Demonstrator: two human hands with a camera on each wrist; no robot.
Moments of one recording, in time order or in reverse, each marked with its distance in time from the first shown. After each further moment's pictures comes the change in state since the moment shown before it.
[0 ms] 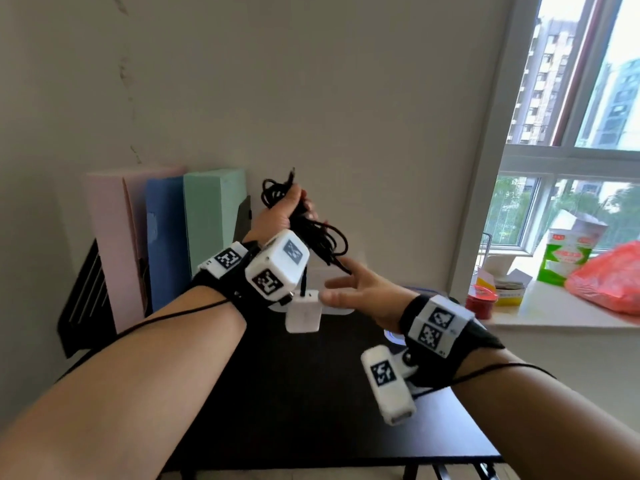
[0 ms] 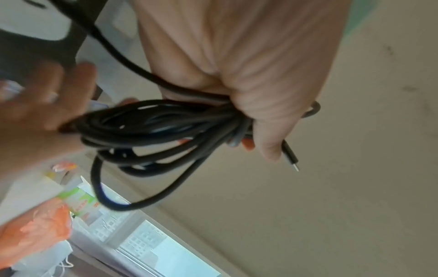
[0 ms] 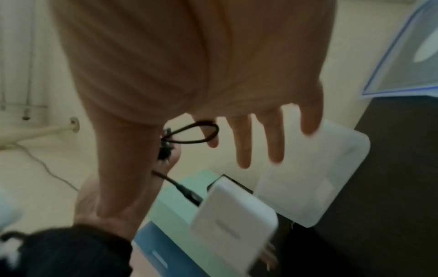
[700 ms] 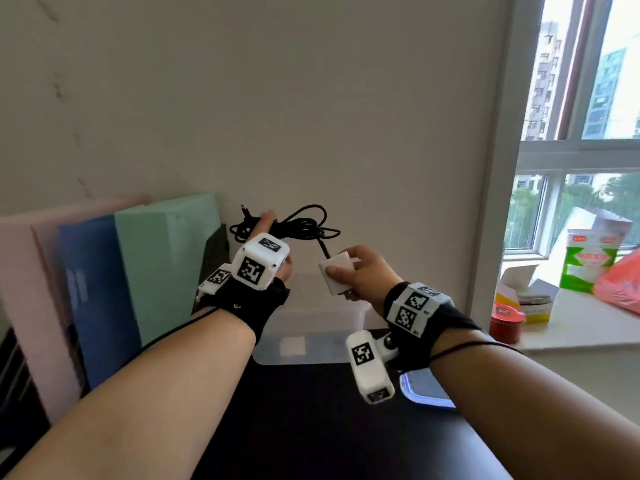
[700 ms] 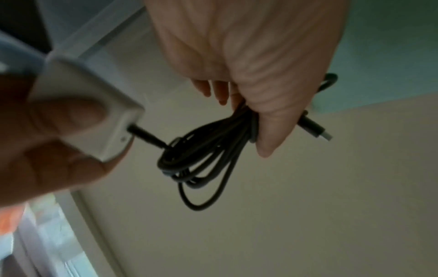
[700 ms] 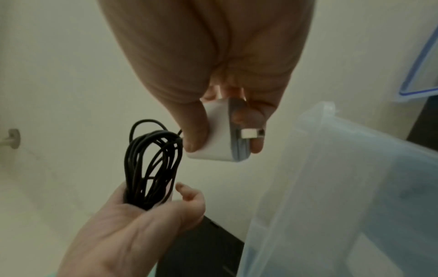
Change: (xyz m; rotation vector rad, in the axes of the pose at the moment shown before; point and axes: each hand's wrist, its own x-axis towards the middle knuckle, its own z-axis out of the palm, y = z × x) left_hand 0.129 -0.018 -0.057 0.120 0.443 -0.088; right_hand 0.136 0.012 -0.061 0.051 0.406 -0.066
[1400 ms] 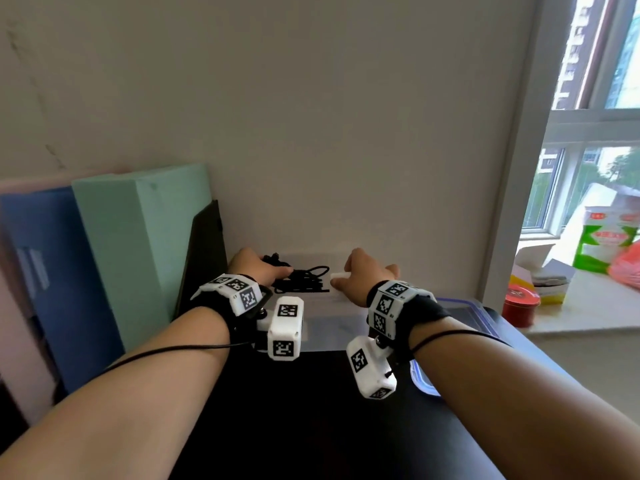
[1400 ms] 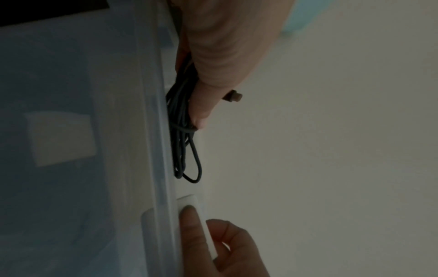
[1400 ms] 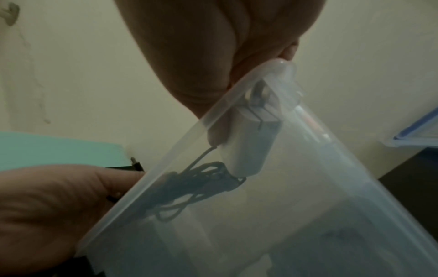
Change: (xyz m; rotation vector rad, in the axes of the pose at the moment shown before) left_hand 0.026 -0.035 -0.055 1.321 0.213 0.185; right_hand 0.036 0.045 0.013 -0.862 0.031 0.069
